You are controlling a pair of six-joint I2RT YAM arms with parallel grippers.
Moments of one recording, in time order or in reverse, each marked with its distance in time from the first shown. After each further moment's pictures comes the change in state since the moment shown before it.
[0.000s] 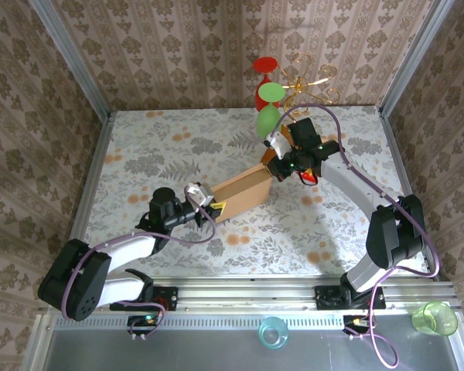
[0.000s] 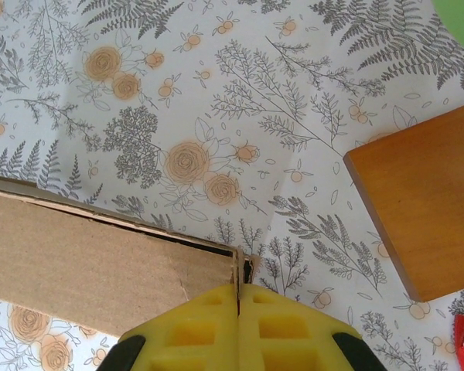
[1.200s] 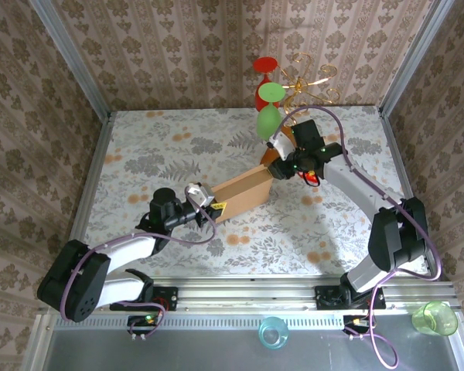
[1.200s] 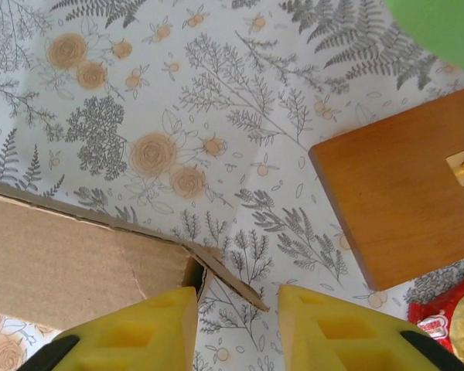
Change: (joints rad) left arm -0.011 -0.007 0.000 0.000 -0.007 0.000; right arm -0.023 -0.017 -0.032 0.021 0.047 -0.079
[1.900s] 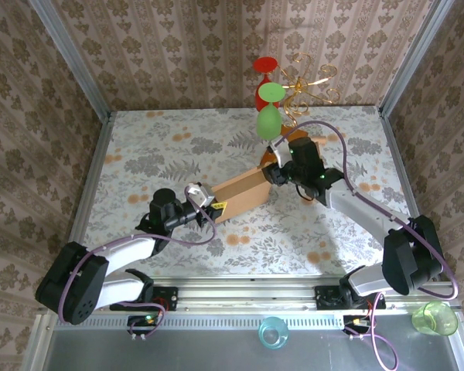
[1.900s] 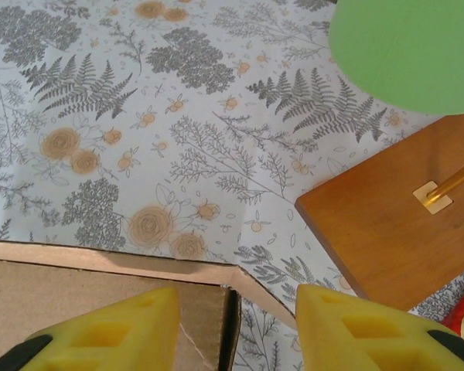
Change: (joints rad) left arm -0.016 -0.019 0.000 0.002 -0.019 -0.011; right arm 0.091 -0.175 -0.275 0.386 0.161 0.212
